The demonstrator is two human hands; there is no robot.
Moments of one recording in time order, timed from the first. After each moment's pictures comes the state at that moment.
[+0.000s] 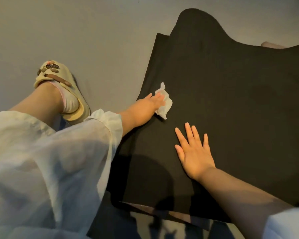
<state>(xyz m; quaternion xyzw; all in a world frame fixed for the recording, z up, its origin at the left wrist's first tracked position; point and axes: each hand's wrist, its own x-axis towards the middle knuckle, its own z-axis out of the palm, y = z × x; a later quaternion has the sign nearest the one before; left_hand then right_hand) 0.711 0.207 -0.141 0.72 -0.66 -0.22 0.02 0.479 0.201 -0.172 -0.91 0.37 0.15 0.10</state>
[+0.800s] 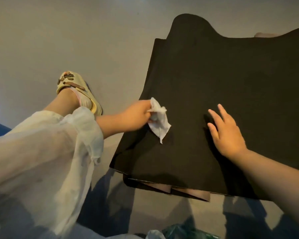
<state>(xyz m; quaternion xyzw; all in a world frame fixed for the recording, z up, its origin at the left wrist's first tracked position) 0.670 0.301 -0.047 0.74 -0.57 -0.31 0.20 0.413 0.172 -0.138 -0.88 0.43 -0.07 0.17</state>
